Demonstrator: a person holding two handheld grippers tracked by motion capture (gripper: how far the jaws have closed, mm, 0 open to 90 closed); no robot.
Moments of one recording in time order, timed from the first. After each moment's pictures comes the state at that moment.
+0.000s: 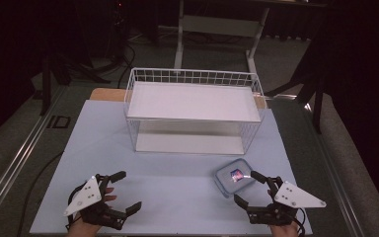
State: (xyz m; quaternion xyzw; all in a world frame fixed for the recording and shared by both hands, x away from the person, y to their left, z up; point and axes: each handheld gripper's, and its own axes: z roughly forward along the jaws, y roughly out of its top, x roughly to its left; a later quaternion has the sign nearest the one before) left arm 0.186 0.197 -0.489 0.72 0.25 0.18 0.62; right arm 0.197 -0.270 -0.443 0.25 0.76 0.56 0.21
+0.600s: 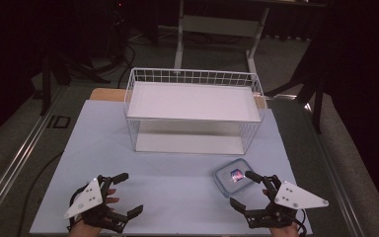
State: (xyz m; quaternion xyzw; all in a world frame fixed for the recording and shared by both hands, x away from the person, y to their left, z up) left arm 0.182 0.193 -0.487 0.72 0.24 0.18 0.62; right arm 0.193 -0.259 -0.420 0.22 0.76 0.59 0.18
